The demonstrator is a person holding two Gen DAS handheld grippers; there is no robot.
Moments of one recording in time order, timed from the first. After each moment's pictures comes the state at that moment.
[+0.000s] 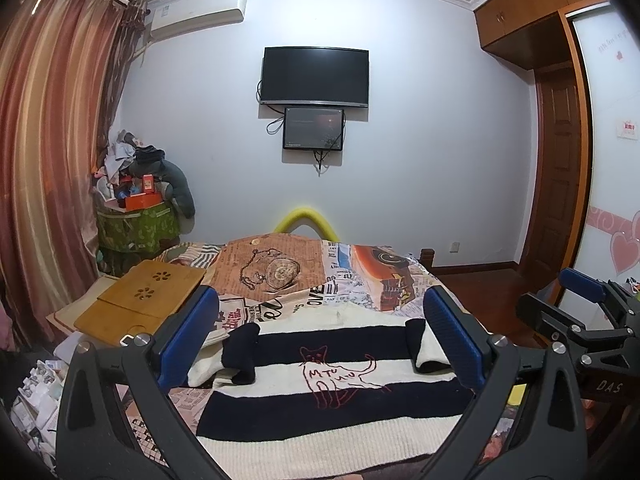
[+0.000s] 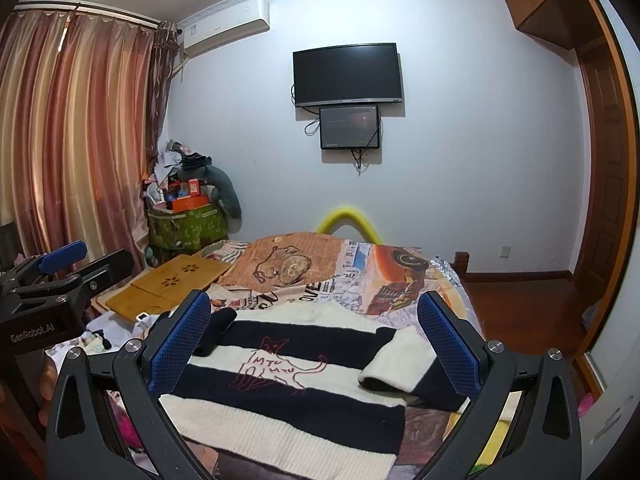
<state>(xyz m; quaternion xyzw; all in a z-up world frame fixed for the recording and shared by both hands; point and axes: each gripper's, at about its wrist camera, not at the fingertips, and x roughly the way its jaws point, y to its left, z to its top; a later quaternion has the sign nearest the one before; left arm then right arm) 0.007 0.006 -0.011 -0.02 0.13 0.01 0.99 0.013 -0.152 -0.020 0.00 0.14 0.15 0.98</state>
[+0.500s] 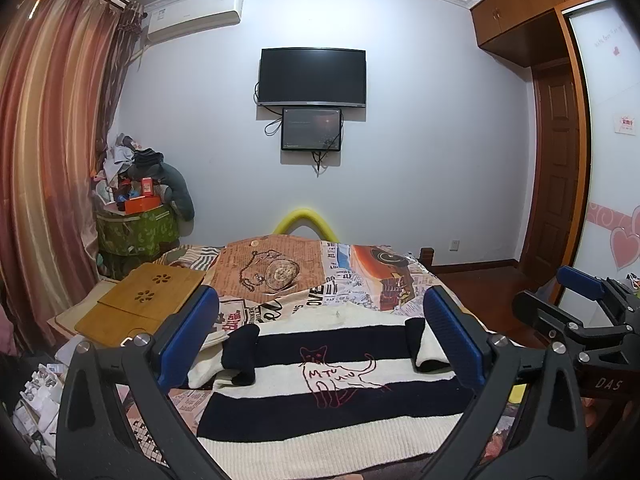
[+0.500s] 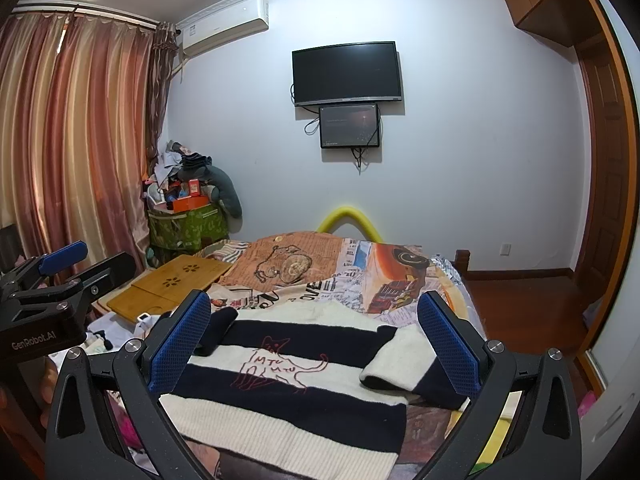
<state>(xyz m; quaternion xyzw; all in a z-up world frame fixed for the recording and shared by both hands) 0.005 0.001 -0.009 -0.01 0.13 0.01 0.99 0.012 -0.152 -0.018 0.00 0.14 0.15 0.98</state>
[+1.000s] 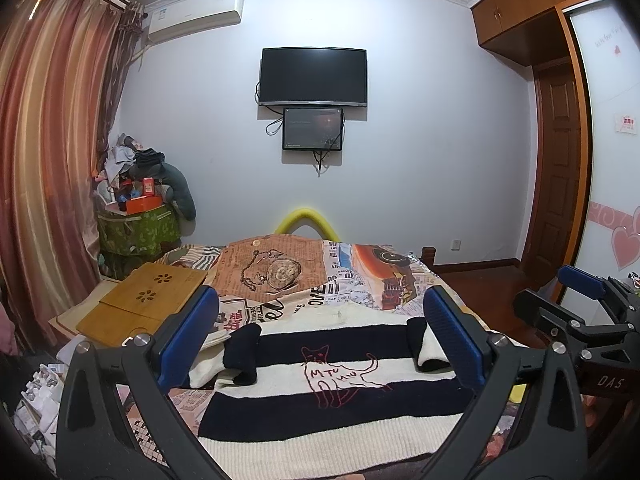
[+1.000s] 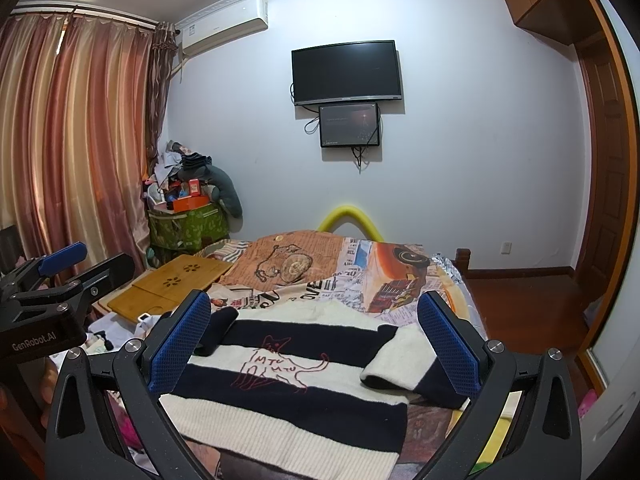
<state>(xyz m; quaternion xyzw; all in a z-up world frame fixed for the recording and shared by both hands) 0.004 0.002 -0.009 -0.01 0.13 0.01 0.99 0.012 -0.151 -0.018 0.00 0.14 0.15 0.98</state>
